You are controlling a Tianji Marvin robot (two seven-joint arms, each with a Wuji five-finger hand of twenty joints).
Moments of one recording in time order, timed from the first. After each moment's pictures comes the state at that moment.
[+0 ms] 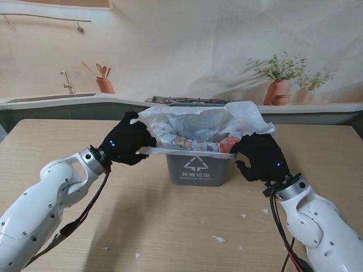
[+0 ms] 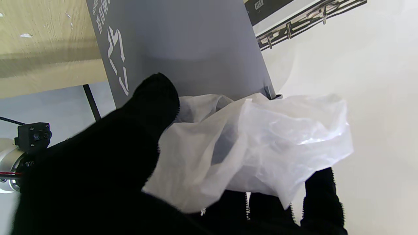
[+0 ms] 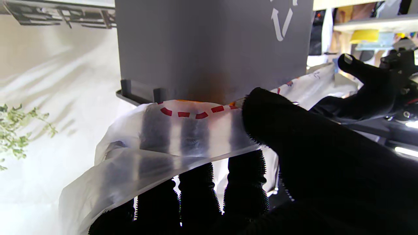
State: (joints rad) left arm 1.31 -1.02 -1.16 -1.52 1.30 -0.48 0.36; right arm -1.67 -1.08 1.46 -1.65 -1.11 -0.48 -0.48; left_hand 0.66 -0.63 0.84 -0.19 0.68 -0.21 1.07 0.39 0.84 -0.03 0.64 0.61 0.56 0.13 0.69 0.56 -0.06 0.32 0.89 0.43; right_hand 0.53 -0.72 1.14 -0.27 0.67 -0.17 1.06 0.39 0.66 0.08 1.10 0.46 0.58 0.14 0.95 0.53 0.11 0.17 1.08 0.33
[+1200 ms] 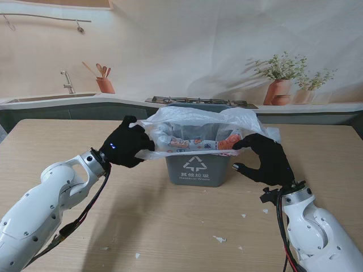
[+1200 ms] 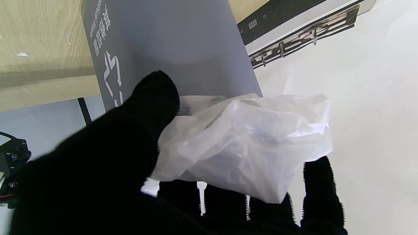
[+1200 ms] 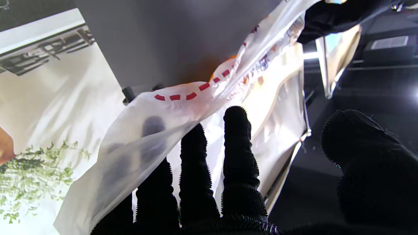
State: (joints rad) left arm 1.30 -1.02 -1.14 -1.49 1.31 -0.45 0.35; right arm -1.71 -1.14 1.50 -1.62 -0.76 -0.59 -0.43; left_hand 0.66 -0.65 0.85 -0.19 0.69 -0.21 1.02 0.35 0.83 -0.04 0.66 0.61 0.55 0.13 0.69 0.57 -0.06 0.32 0.90 0.44; right_hand 0.19 -0.45 0.72 -0.14 0.58 -0.09 0.77 0.46 0.47 0.08 0.92 0.45 0.46 0.16 0.78 0.47 0.07 0.19 0.90 0.29
